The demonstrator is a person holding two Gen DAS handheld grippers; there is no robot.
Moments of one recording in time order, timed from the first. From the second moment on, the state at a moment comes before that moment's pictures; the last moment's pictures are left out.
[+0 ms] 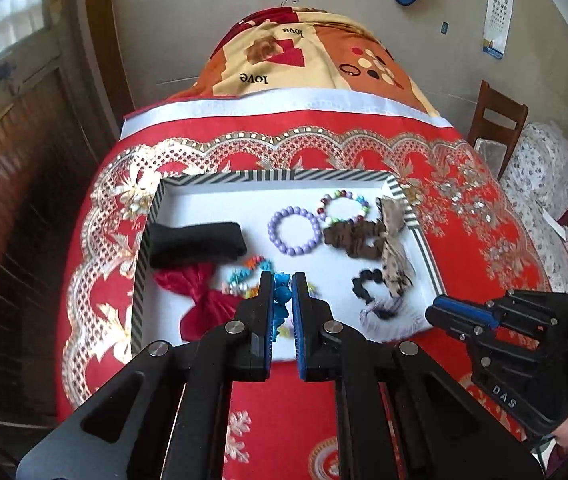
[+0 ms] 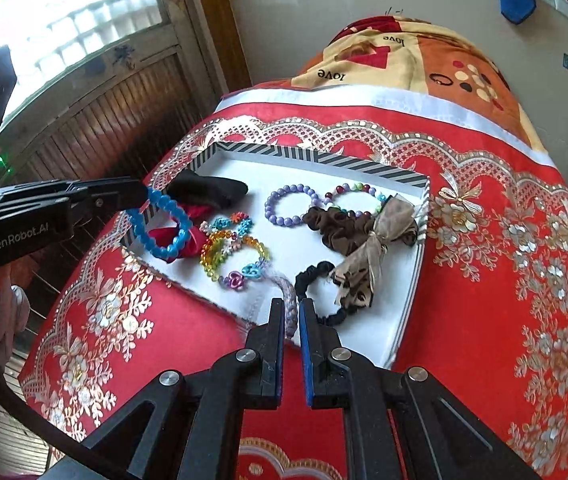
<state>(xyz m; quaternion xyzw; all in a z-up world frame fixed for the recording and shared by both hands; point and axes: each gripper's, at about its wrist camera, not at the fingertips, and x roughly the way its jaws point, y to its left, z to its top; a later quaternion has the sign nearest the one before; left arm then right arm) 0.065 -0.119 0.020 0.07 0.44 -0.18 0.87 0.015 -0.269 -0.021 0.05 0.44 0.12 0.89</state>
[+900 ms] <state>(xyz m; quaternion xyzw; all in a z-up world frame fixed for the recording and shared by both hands) 0.216 -0.129 -0.052 0.00 0.53 -0.17 0.83 0.067 -0.289 -0.052 0.11 0.48 0.10 0.86</state>
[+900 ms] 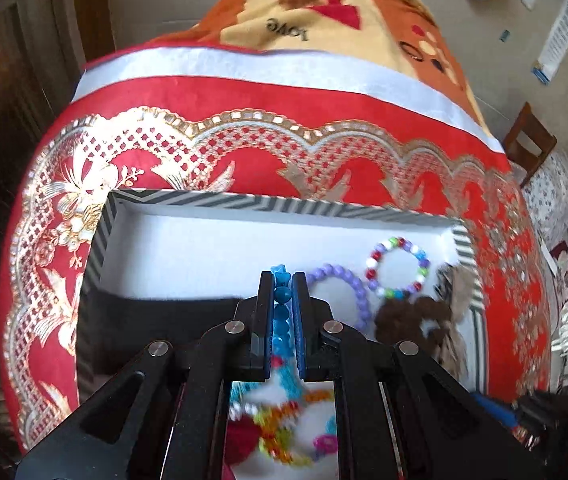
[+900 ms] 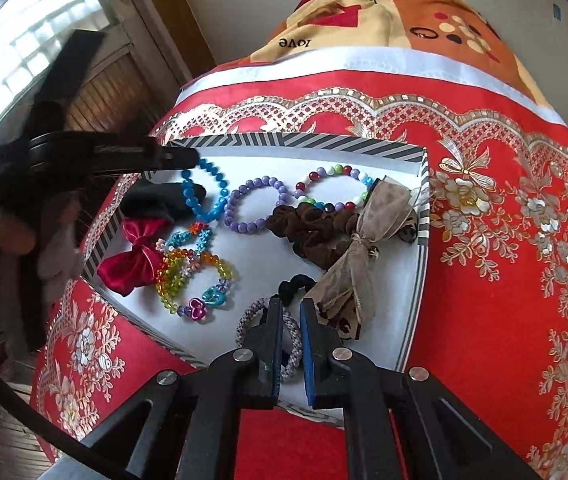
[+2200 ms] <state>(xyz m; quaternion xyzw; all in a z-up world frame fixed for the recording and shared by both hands) 0.102 -0.099 -0.009 0.03 0.45 -0.08 0.89 0.056 -0.278 -0.039 0.12 0.46 0.03 0.88</state>
